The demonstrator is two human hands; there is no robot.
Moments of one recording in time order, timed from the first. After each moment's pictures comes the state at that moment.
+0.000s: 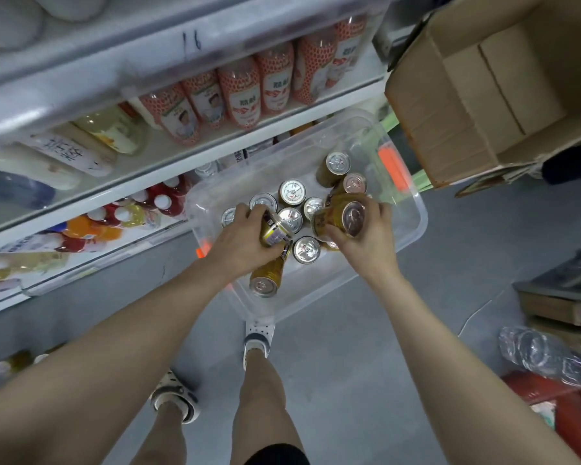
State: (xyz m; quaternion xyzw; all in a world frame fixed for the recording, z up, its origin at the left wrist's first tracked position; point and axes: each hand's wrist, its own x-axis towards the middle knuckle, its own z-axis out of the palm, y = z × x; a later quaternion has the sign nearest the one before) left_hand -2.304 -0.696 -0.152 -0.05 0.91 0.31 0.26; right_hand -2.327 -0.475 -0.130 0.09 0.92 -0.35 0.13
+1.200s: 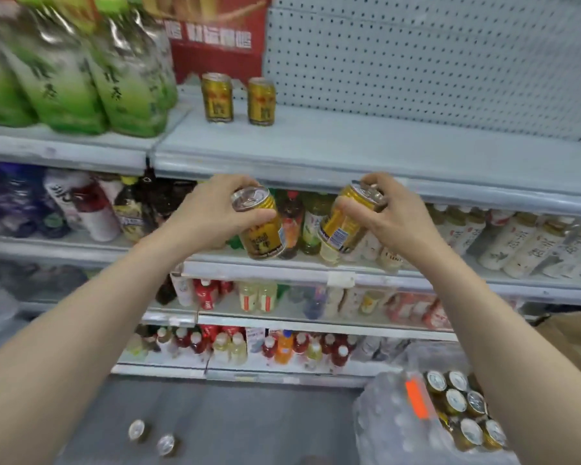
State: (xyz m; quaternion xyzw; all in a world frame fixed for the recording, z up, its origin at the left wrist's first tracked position) left_hand -1.984 -1.151 0.302 -0.17 0.93 0.28 -0.19; right_hand -2.144 -0.924 0.307 -0.36 0.86 -0.36 -0.02
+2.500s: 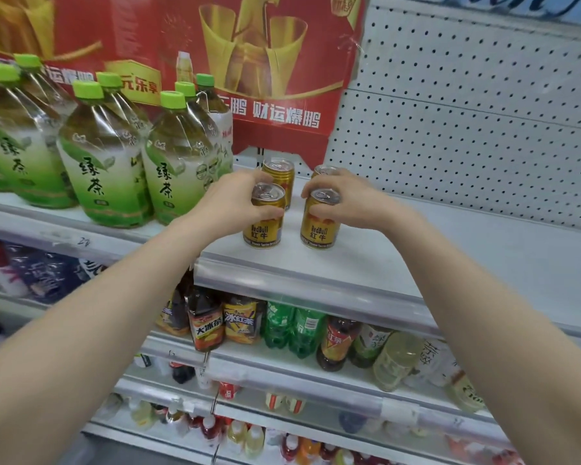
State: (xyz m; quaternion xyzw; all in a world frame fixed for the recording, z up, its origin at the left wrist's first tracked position) left_hand -2.099 -1.345 0.370 -0.24 0.92 0.19 -0.22; right_hand -2.274 -1.209 0.388 -0.57 0.80 -0.19 0.04
